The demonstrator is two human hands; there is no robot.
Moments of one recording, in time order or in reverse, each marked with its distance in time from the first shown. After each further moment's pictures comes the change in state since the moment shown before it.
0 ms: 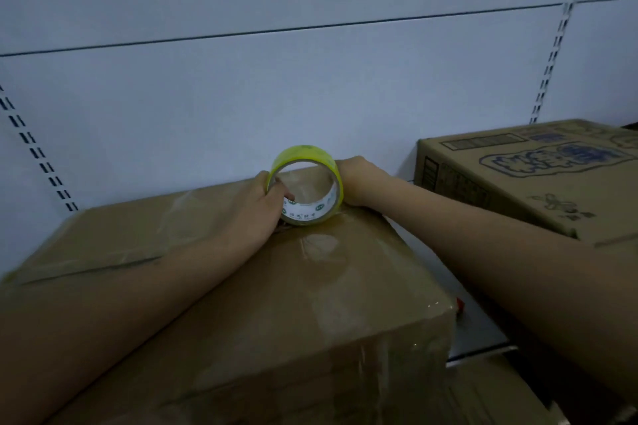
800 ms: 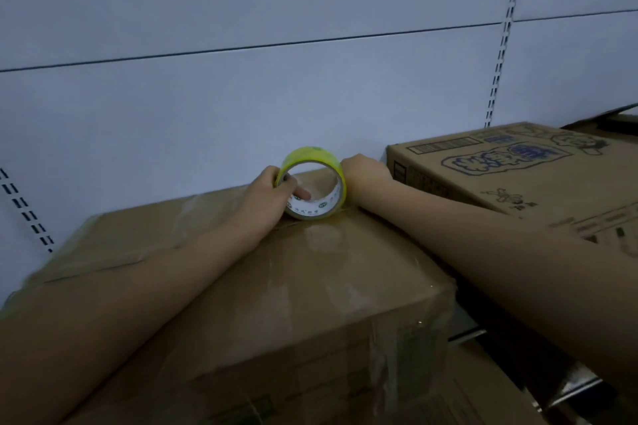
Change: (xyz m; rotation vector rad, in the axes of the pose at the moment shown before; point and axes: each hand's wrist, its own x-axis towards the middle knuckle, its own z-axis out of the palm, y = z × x) left_hand 0.014 0.025 0.027 -0.163 -0.104 0.070; right_hand -0.021 0.030 -0.011 -0.089 0.092 0.207
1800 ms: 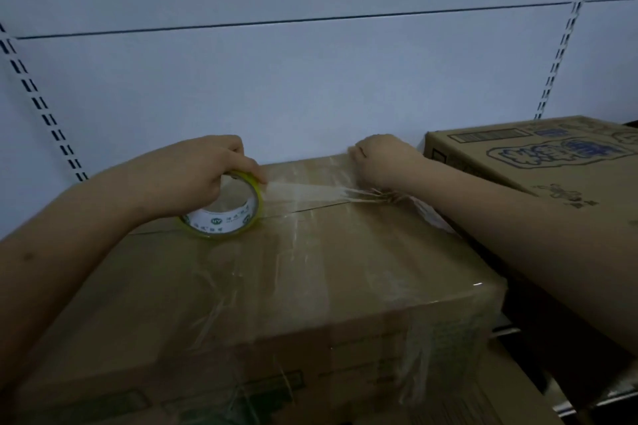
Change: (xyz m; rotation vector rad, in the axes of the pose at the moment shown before) left_hand -0.036 0.012 -0.144 1.056 -0.279 0.439; right_hand -0.001 -0.018 -0.005 0.041 0.050 -0.147
